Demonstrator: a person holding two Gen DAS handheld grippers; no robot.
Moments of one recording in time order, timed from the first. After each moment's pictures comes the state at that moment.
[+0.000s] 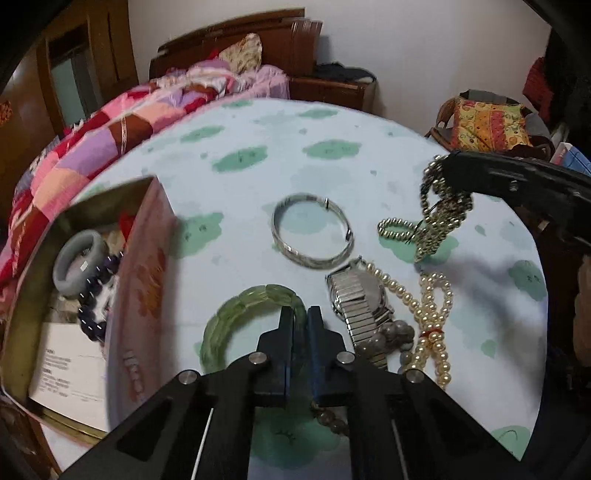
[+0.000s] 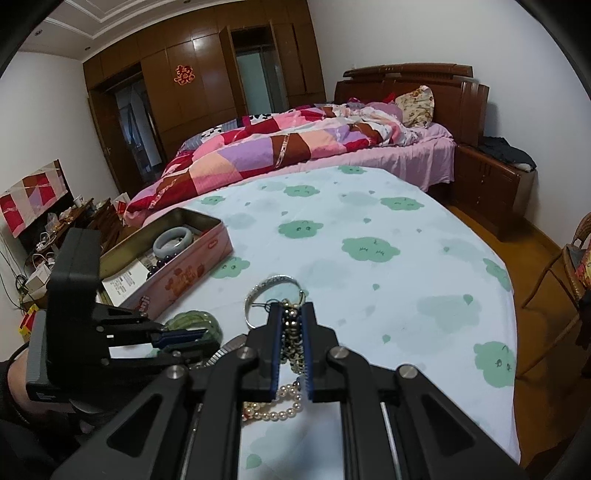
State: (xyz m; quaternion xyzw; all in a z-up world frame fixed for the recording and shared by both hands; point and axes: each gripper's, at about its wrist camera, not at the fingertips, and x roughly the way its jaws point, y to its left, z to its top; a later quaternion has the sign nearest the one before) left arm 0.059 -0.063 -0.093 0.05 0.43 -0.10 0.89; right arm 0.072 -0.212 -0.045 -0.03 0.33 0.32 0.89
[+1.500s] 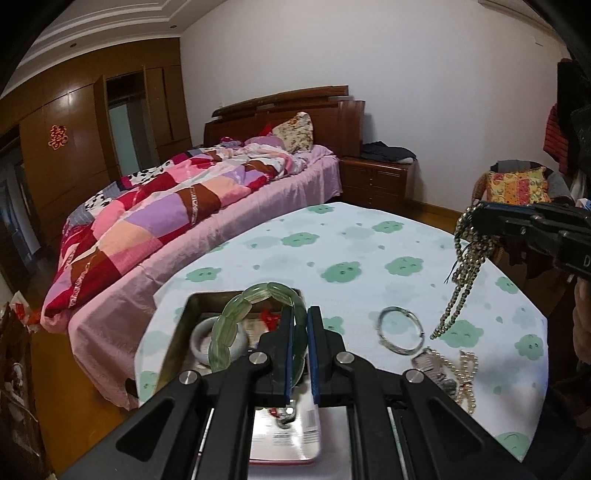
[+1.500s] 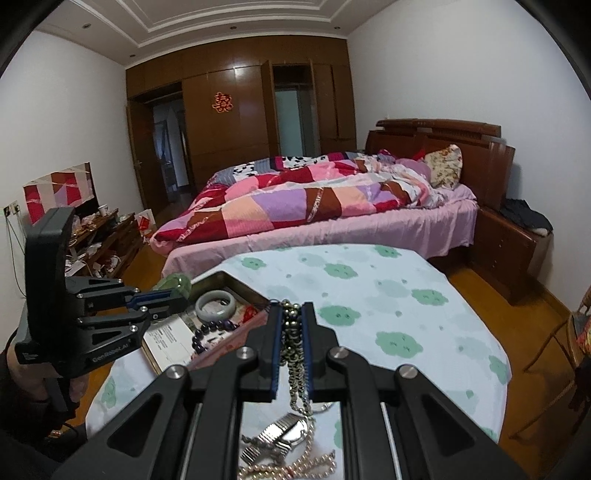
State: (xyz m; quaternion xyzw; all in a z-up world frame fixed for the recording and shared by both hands) left arm 0.035 0.021 0.006 0.05 0.29 -0.02 0.96; right arm 0.066 -0.168 0.027 -0.05 0.23 0.37 0.90
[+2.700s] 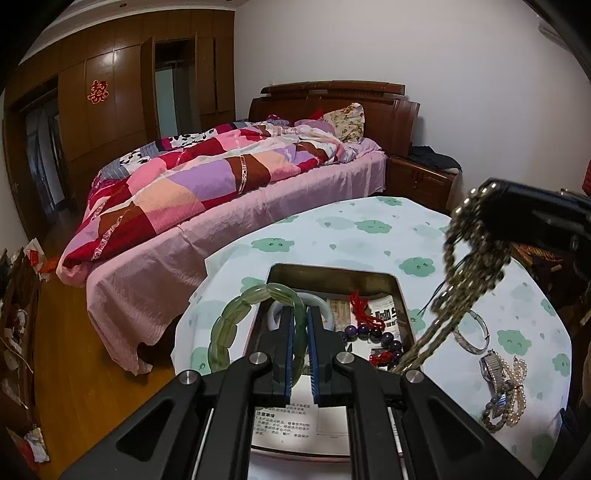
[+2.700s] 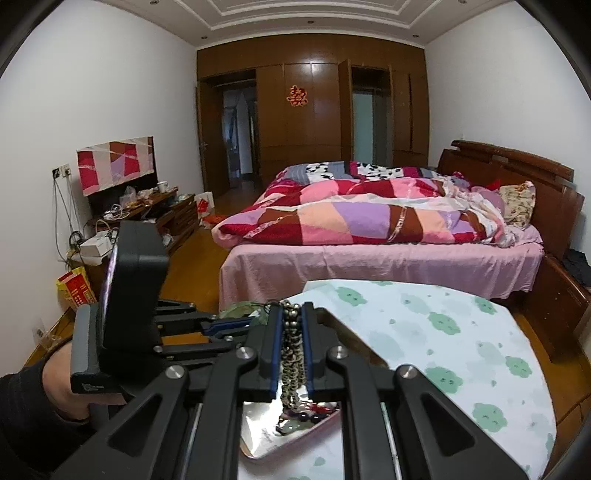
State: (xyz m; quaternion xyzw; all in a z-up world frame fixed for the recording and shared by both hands) left arm 0.044 0.108 -0.012 -0.02 0.32 0.05 0.95; right arm 0.046 -0.039 0.038 -0.11 0.20 0.48 0.85
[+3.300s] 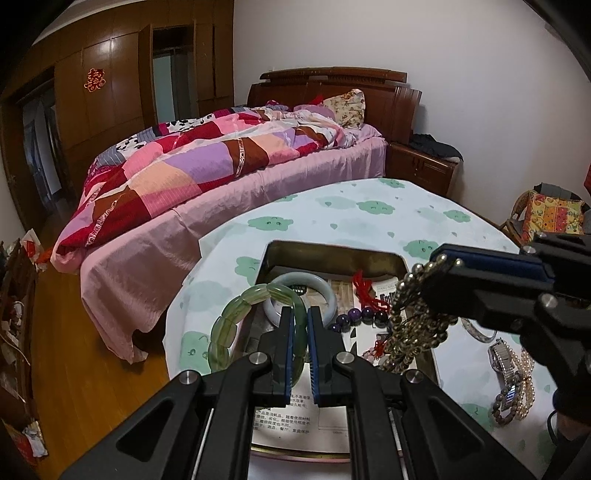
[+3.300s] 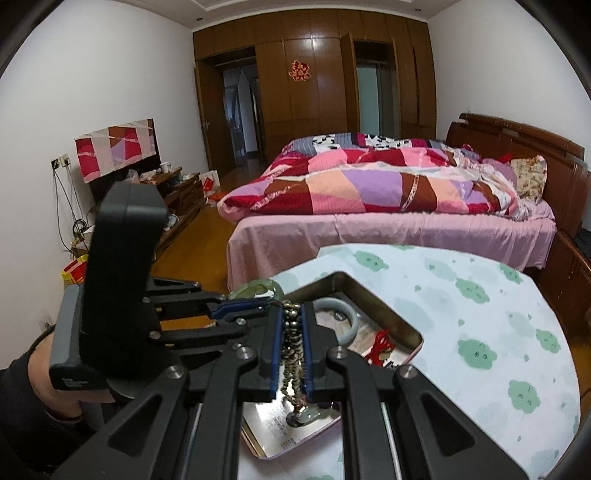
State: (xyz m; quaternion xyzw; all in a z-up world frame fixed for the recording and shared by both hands) left arm 0.056 0.113 -0.037 -0.02 0.35 0.04 0.94; right arm 0.054 -0.019 0.002 -0.11 0.26 0.48 0.83
